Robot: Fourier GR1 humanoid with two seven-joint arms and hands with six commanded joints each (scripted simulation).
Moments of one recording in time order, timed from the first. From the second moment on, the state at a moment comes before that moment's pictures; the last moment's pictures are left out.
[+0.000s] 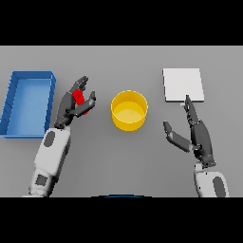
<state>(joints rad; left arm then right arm) -0.47 -0.01 0.07 -0.94 -0.13 0.05 -0.20 0.08 -0.07 0.10 -1.70 0.18 -0.01 -0.09</state>
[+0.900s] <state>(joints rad) -0.51 0.01 0.07 -1.04 -0.07 0.04 -0.17 0.09 -0.07 0.11 -1.71 0.20 -0.01 -0.11</state>
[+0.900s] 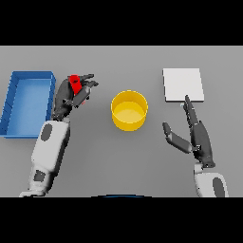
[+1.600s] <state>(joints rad) -0.65 0.19 -0.16 -1.03 -0.30 -0.01 -0.04 0.08 -0.09 0.11 -1.70 0.23 -0.02 -0.10</state>
